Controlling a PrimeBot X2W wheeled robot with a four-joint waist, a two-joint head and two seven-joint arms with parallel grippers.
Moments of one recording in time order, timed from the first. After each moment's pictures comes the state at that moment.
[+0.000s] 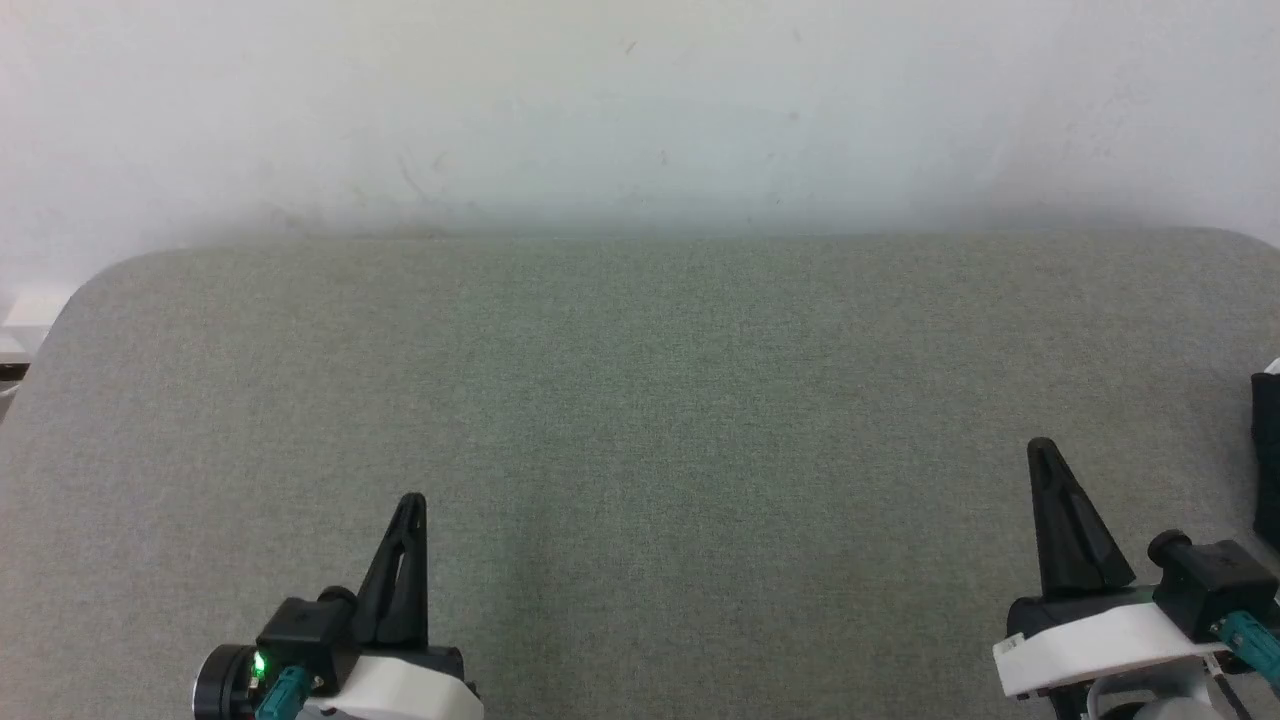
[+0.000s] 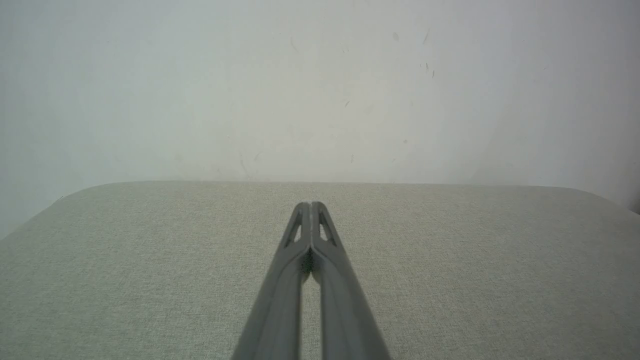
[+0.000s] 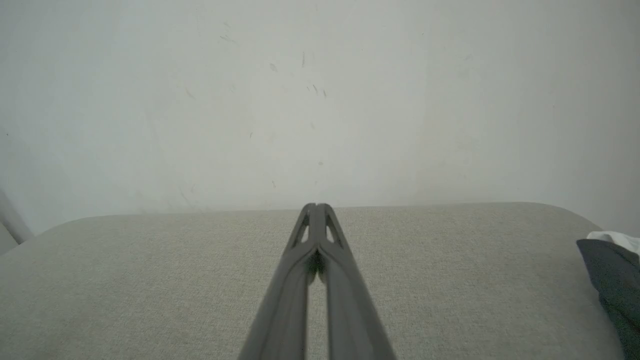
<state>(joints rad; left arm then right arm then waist) 0.07 0.05 -0.05 0.07 -0.10 -0.04 -0.26 0.03 -0.06 -0.03 0.07 0.18 0.13 -0.26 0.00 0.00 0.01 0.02</state>
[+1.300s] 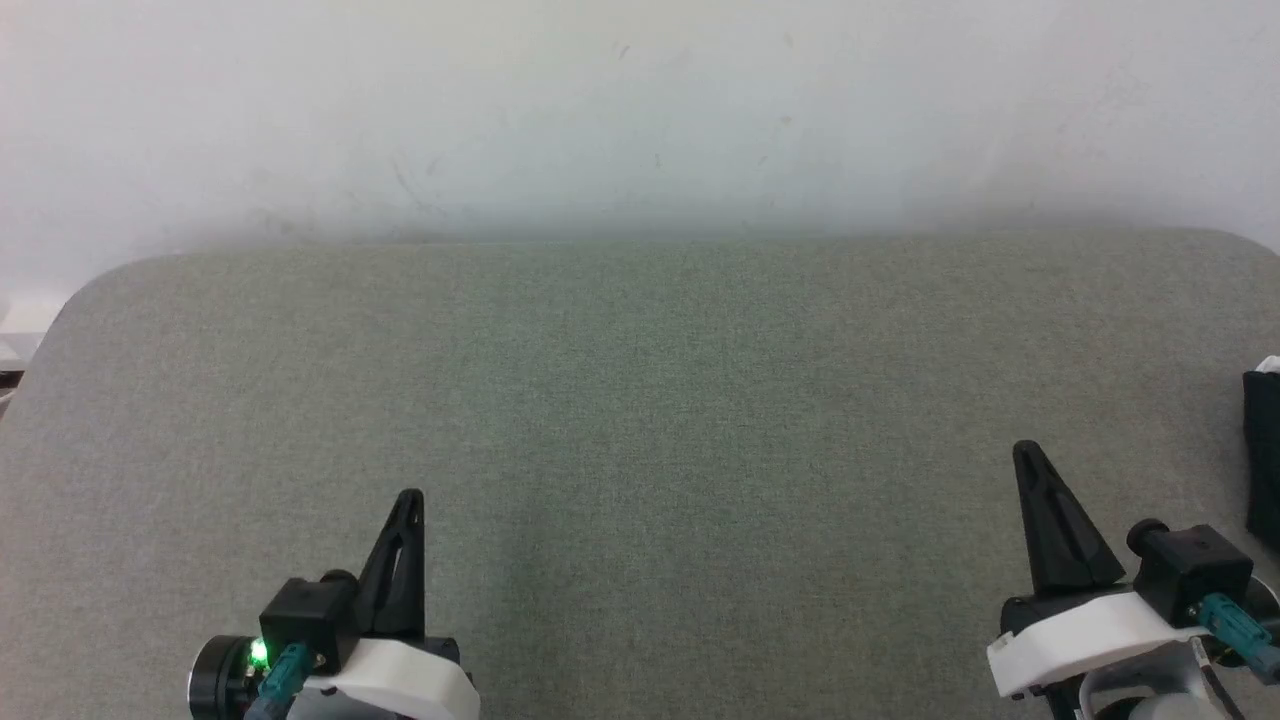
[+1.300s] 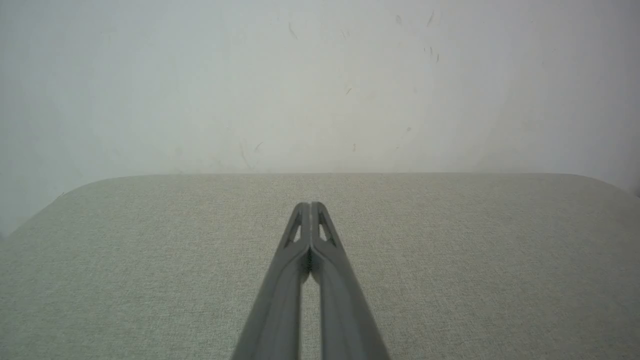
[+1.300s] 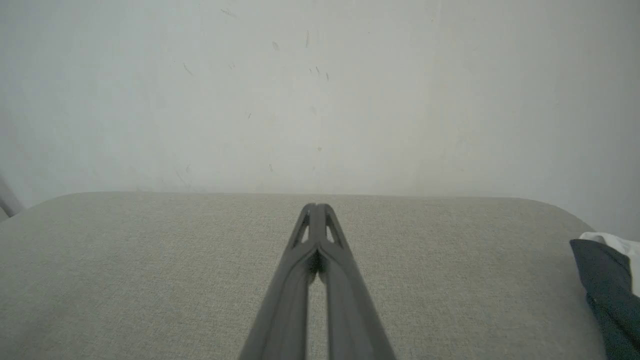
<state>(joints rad) 0.06 0.05 -0.04 0.05 -0.09 -0.03 -0.18 0.03 -0.06 -0.02 0.05 0.13 0.13 -0.18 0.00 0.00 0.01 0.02</state>
